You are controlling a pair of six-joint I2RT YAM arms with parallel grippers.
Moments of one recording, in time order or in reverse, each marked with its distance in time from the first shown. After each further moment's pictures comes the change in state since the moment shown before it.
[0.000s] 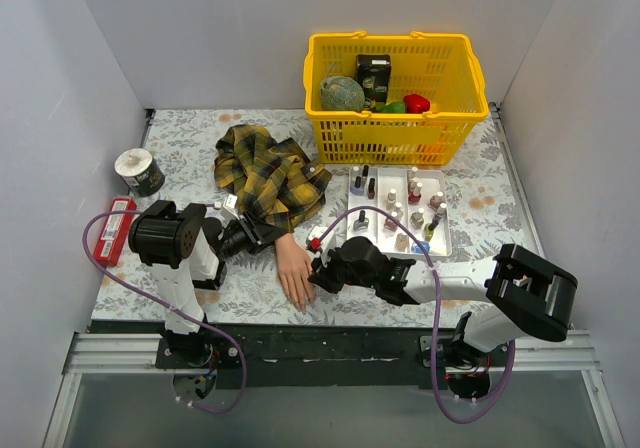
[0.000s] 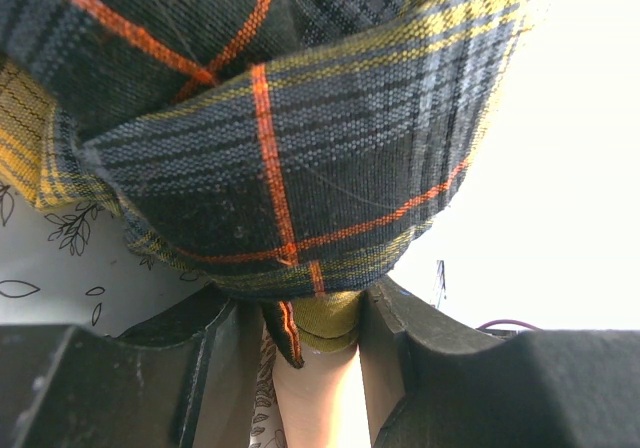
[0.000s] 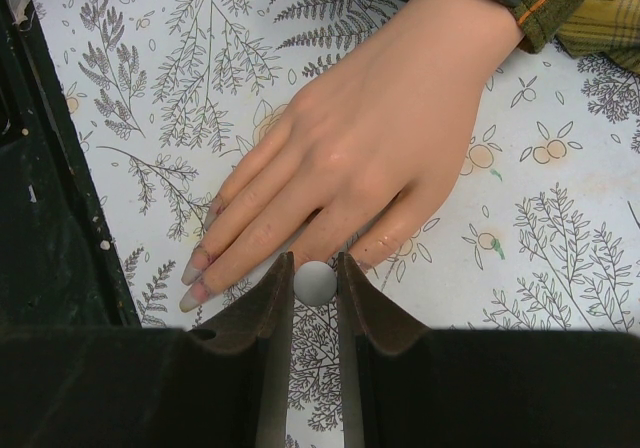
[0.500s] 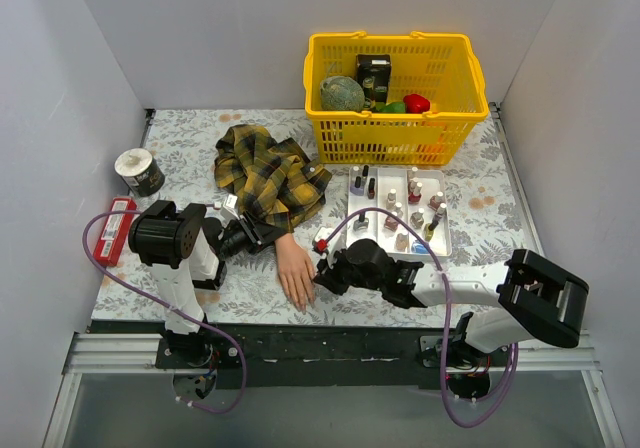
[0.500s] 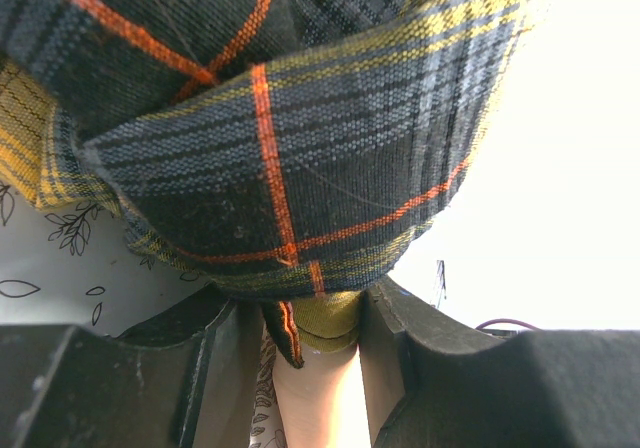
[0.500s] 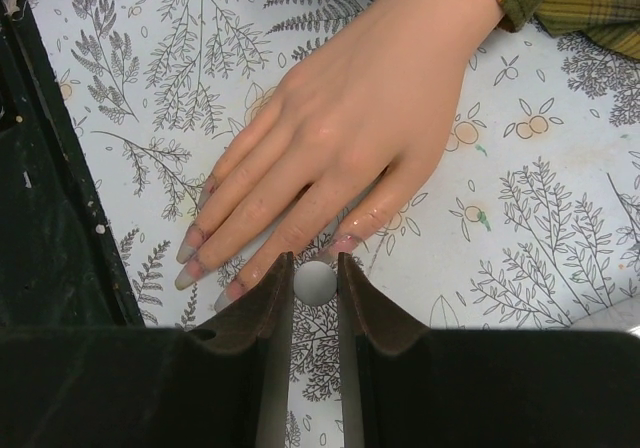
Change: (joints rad) left arm 0.000 -0.001 0.000 -0.002 0.000 0.000; right arm 0.000 -0.056 -0.039 -0.021 0.016 0.000
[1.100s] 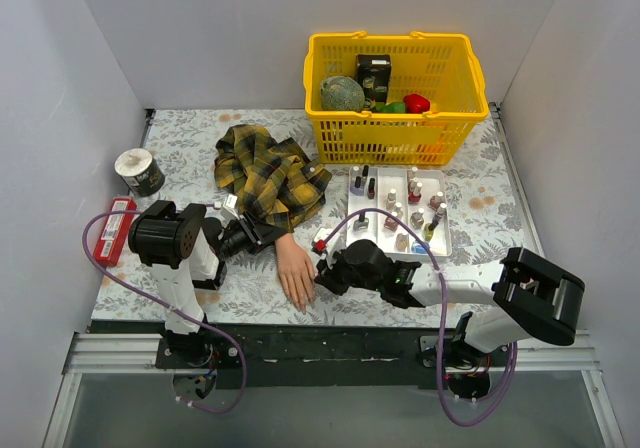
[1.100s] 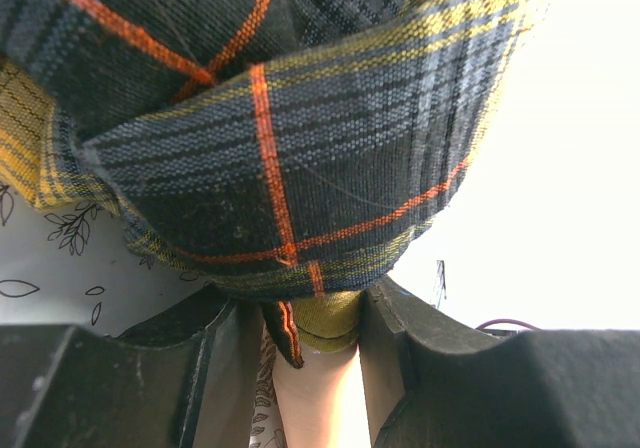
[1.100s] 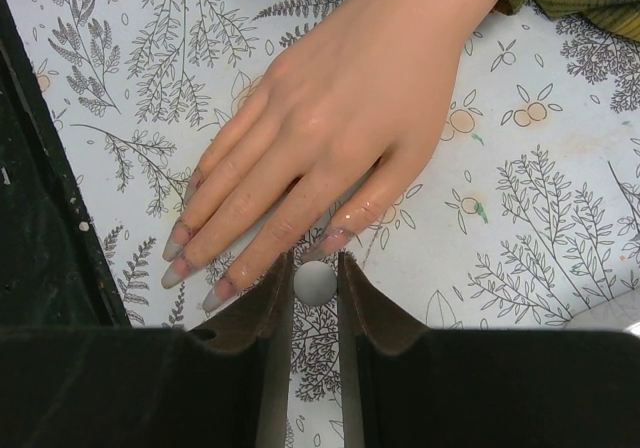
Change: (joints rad) left arm 0.000 -0.002 0.000 -0.001 0.000 0.000; right arm 0.000 0.011 -0.004 -0.001 0.026 0.000
